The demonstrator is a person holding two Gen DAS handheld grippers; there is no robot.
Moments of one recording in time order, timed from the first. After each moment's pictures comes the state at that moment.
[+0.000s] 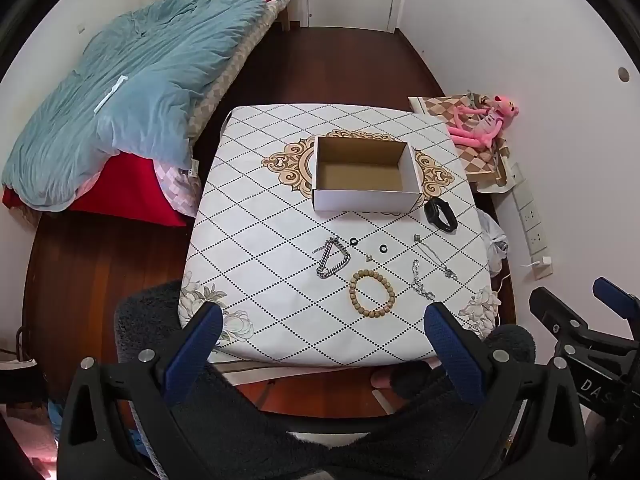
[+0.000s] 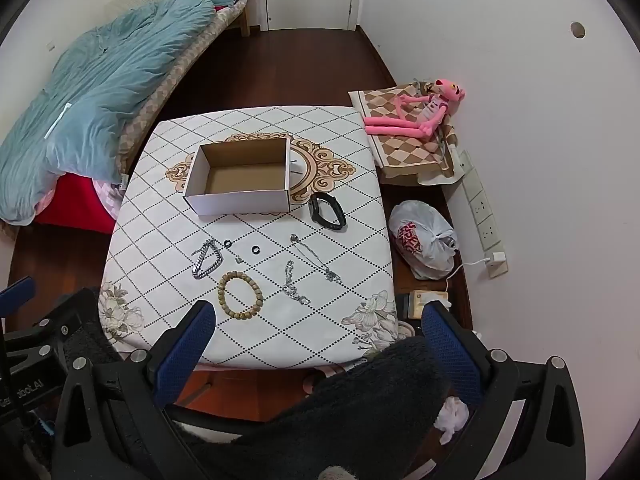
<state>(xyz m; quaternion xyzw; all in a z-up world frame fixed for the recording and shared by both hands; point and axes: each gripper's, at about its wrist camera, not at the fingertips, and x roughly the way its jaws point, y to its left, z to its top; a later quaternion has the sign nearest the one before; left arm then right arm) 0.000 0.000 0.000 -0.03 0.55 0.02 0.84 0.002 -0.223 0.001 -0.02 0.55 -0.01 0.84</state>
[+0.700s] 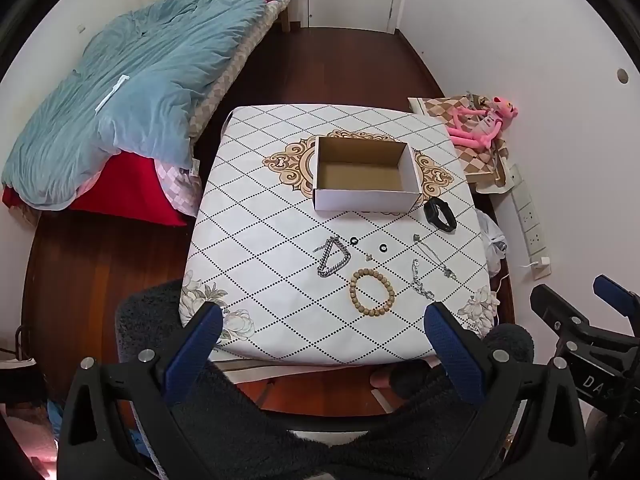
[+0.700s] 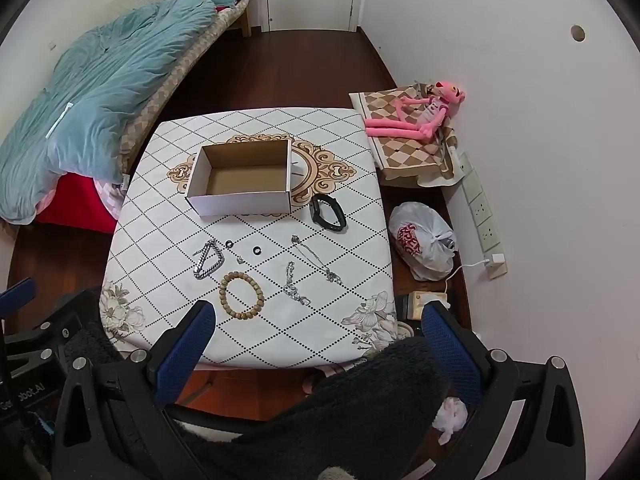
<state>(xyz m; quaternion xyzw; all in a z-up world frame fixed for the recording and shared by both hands) -0.001 -0.001 0.005 -0.03 0.55 0.02 0.84 0.000 -0.222 0.003 -0.02 0.55 -0.01 0.84</state>
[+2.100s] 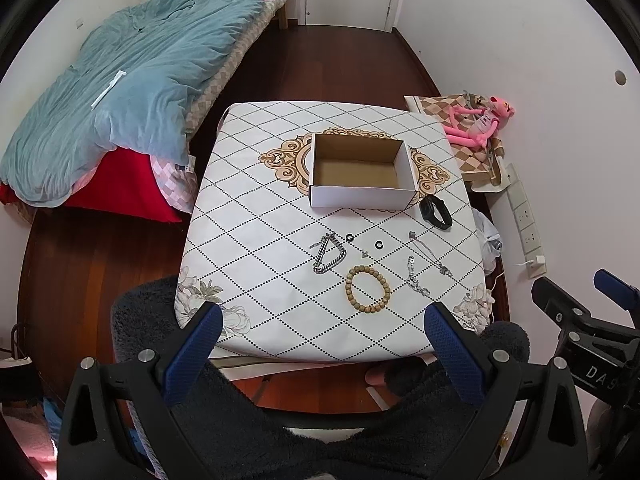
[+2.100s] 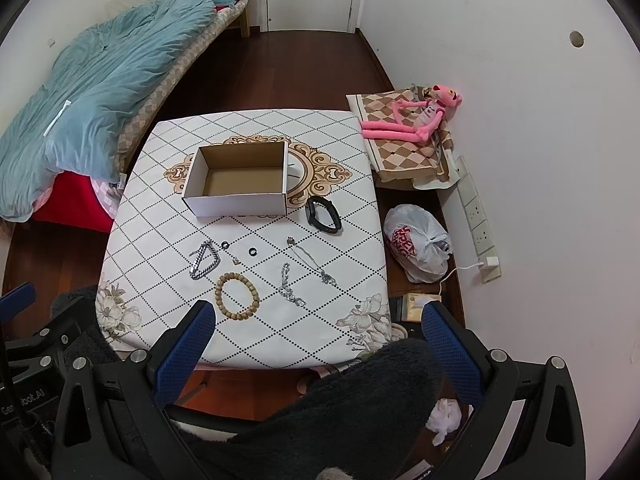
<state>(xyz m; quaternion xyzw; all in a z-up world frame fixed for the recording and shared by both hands) -0.005 0.001 0.002 -0.04 0.55 0.01 0.83 0.001 -0.225 0.008 -0.03 0.54 -0.01 0.84</state>
